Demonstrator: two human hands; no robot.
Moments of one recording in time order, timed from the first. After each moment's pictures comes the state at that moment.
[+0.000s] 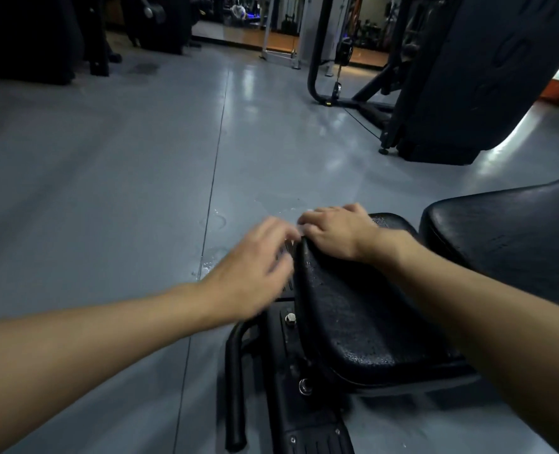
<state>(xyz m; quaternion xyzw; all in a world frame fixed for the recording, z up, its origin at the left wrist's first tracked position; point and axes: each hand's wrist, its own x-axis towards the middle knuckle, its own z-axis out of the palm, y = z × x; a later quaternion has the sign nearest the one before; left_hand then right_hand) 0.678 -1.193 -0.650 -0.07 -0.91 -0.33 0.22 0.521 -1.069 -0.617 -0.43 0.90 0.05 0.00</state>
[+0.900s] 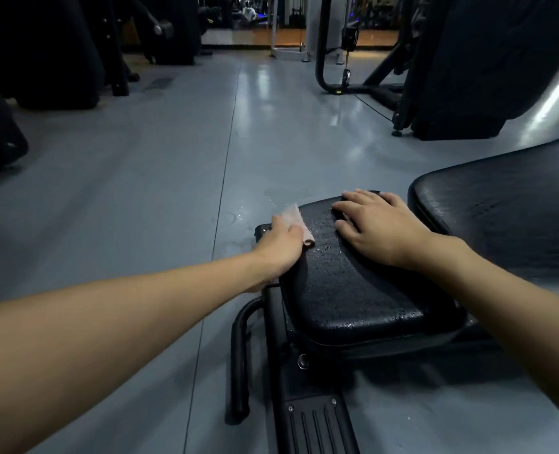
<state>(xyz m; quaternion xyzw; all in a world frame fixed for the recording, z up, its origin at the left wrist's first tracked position) 0.626 -1.135 -0.654 0.26 -0.85 -0.46 0.02 0.542 -0.975 -0.607 -0.40 0.91 -0.04 -0.05</state>
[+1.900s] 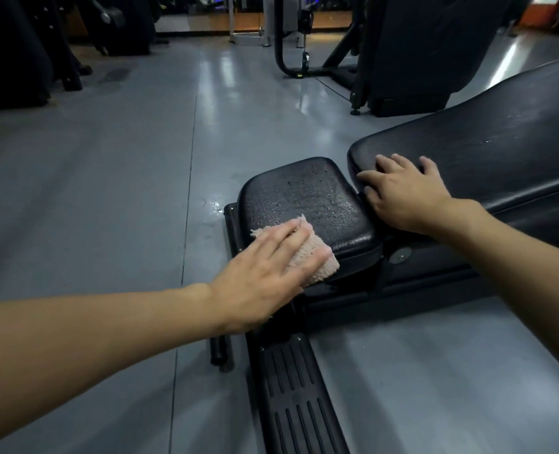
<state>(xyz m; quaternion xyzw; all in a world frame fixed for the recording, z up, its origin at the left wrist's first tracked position) 0.733 -1.079 -0.668 -0.25 -0.94 0.09 0.20 0.556 -0.864 -0.596 -0.28 0.96 0.02 -0.08</state>
